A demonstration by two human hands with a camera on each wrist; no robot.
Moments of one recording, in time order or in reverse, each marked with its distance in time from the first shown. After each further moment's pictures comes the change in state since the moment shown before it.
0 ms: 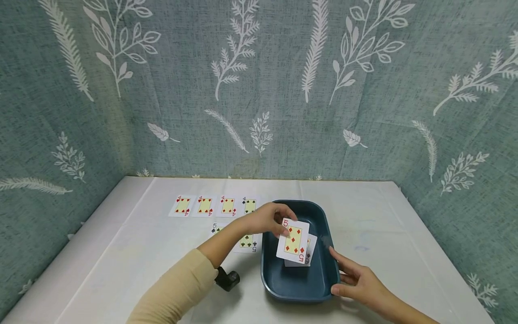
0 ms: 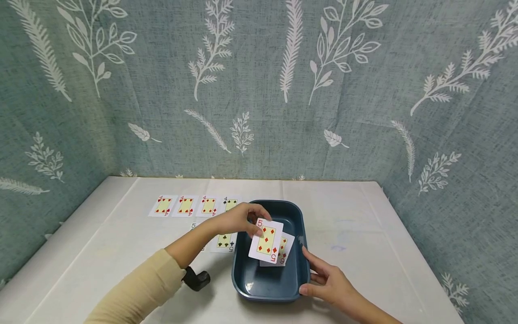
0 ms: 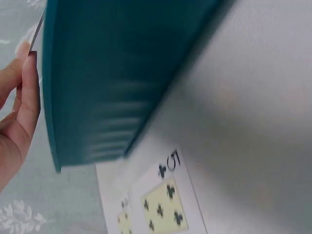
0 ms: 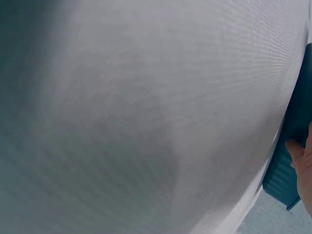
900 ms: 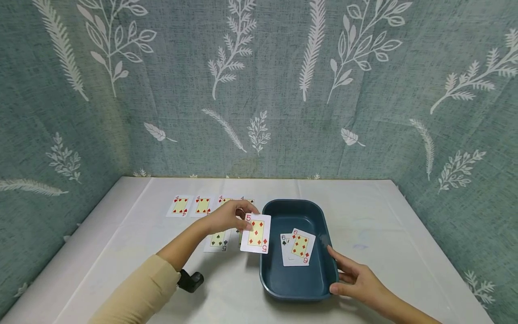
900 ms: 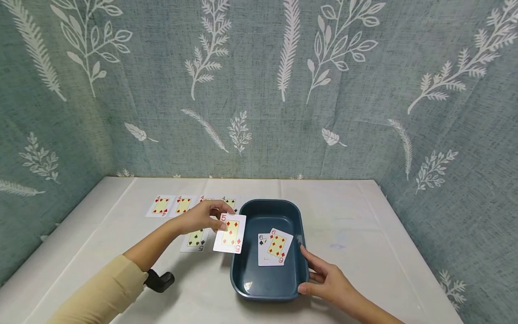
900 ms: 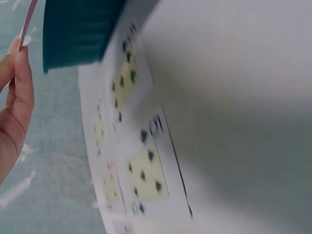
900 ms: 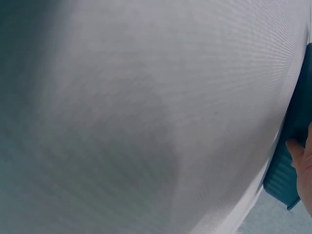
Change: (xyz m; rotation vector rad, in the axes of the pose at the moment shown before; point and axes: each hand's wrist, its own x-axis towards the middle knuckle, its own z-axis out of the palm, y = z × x) left_hand -0.055 -0.033 -0.047 -0.008 0.134 -0.083; right_hand -0.001 0.001 -0.002 0.016 -0.017 -0.017
